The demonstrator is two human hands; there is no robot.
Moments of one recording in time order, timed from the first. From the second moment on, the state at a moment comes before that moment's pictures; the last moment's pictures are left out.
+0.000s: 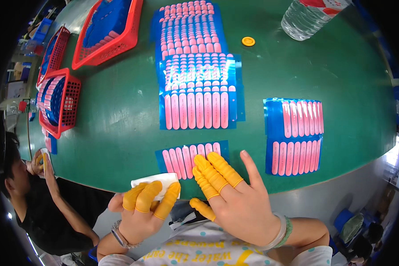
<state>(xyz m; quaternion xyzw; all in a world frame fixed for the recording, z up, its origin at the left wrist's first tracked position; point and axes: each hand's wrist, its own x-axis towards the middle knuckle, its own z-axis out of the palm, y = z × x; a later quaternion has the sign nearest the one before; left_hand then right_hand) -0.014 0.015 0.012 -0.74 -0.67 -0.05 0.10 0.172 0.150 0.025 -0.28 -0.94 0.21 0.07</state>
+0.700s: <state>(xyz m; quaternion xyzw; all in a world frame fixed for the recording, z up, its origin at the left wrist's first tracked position) -0.015 0.081 0.007 -0.73 -0.67 -0.08 0.10 0.190 0.154 0.010 -0.23 -0.95 0.22 0.05</state>
